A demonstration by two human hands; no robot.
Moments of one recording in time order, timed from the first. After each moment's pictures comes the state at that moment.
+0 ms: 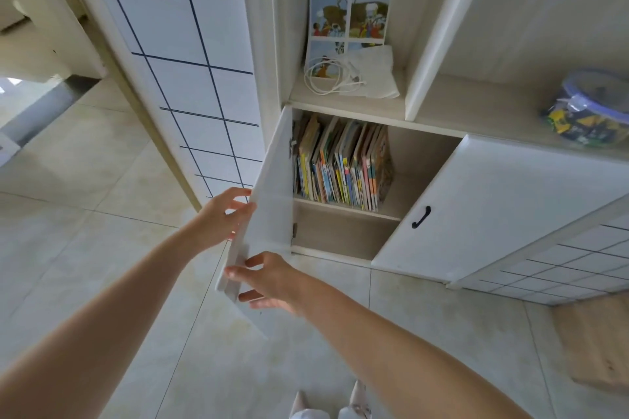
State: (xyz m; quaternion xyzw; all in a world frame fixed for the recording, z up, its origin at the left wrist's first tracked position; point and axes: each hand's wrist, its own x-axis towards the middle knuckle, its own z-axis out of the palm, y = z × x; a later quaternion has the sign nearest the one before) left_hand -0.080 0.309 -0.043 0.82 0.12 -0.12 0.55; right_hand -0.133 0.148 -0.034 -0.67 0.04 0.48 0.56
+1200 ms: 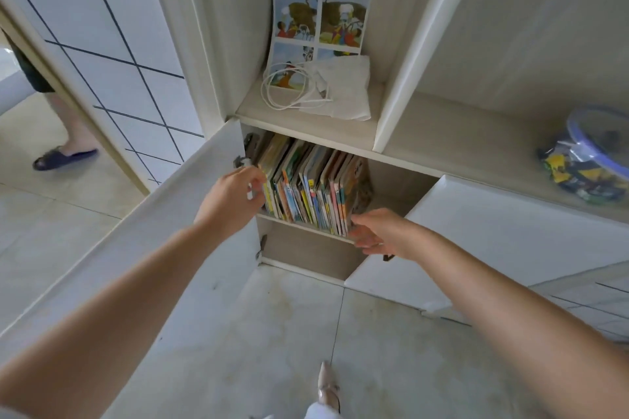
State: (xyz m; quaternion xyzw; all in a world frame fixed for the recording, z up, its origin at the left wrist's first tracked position) left_hand 0.051 0.186 -0.036 0.95 0.05 0.06 0.30; right_hand 0.102 -0.086 -0.047 -0.78 0.15 0.39 0.46
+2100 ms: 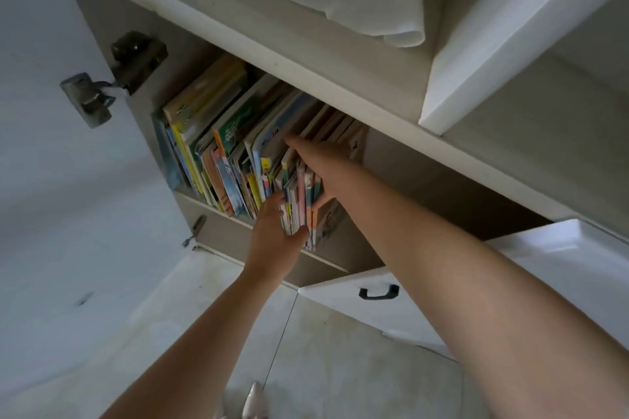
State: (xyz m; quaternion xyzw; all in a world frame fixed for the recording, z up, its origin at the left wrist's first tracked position) left_hand 0.176 0.017 -0.287 0.76 0.23 0.01 0.60; right_hand 0.301 -0.016 -0.197 -0.82 0.19 0.34 0.42
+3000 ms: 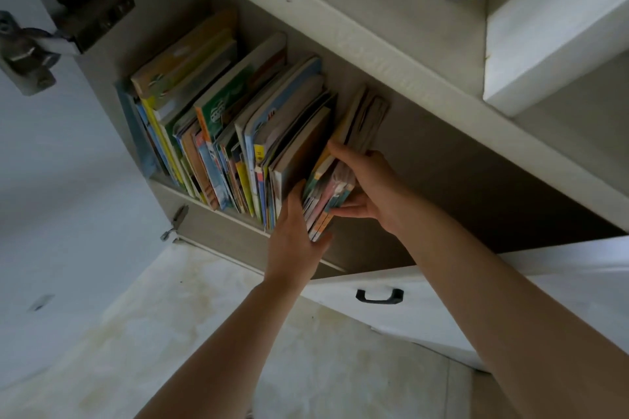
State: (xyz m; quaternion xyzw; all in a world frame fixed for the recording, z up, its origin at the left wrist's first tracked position) left_hand 0.194 -0.023 -0.335 0.83 0.14 0.09 0.54; right_hand 0.285 -0.085 -0.205 -0.79 0.17 0.31 0.49
